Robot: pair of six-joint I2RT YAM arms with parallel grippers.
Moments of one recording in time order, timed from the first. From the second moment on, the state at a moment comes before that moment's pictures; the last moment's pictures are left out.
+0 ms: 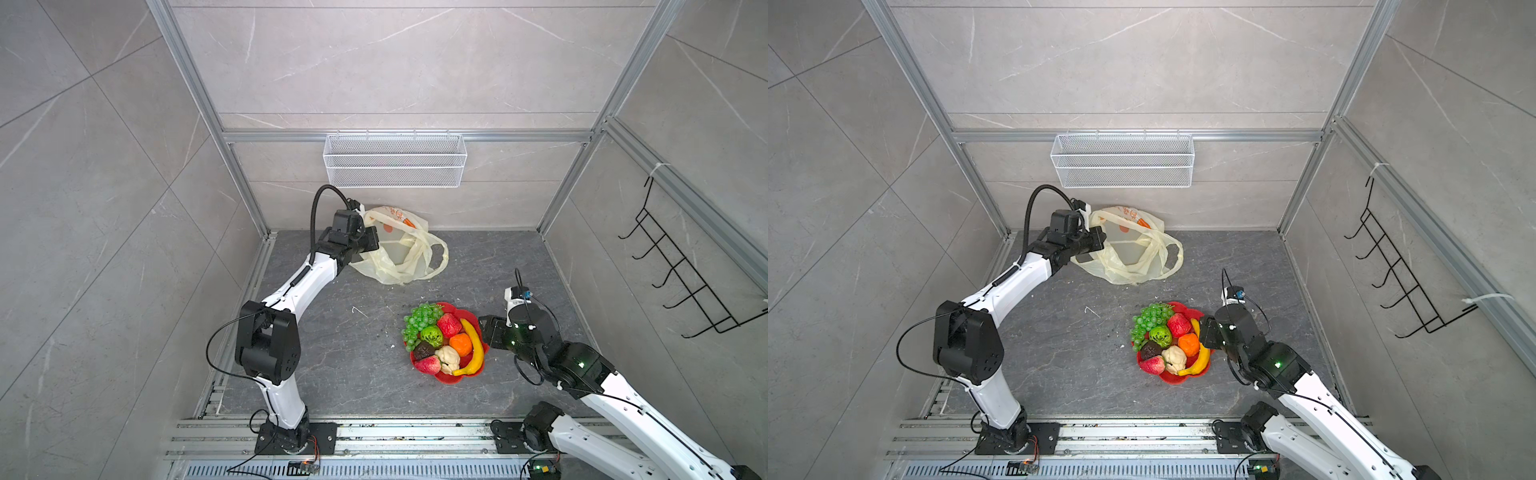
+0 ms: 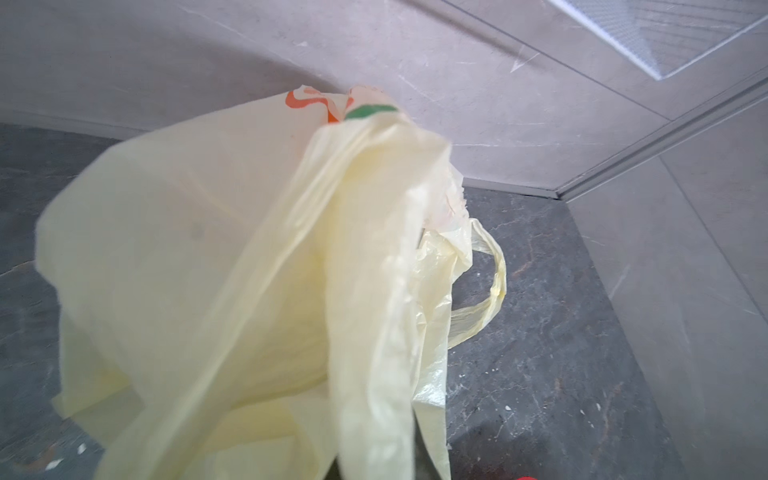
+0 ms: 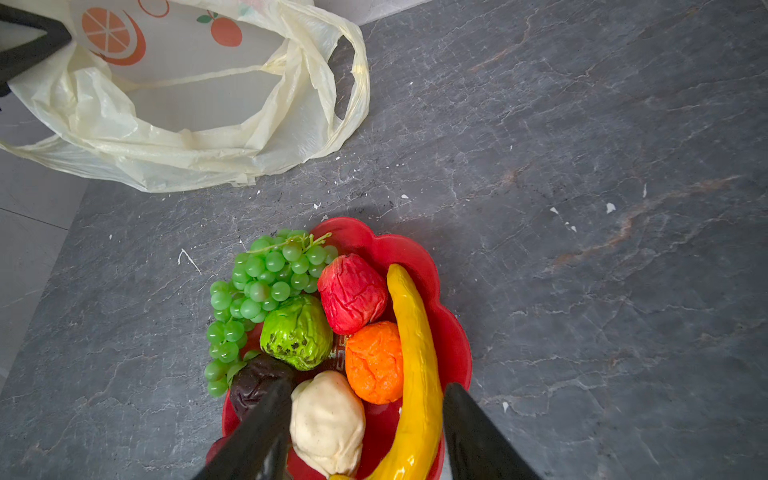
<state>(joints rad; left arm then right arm) -0.37 1.81 1.58 -0.29 0.19 -0.42 0.65 0.75 0.80 -0.77 0.28 0.63</state>
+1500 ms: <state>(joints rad) -0.31 2.18 2.17 -0.94 0.19 -0.46 0.65 0.71 0.80 -0.90 0.33 0.64</state>
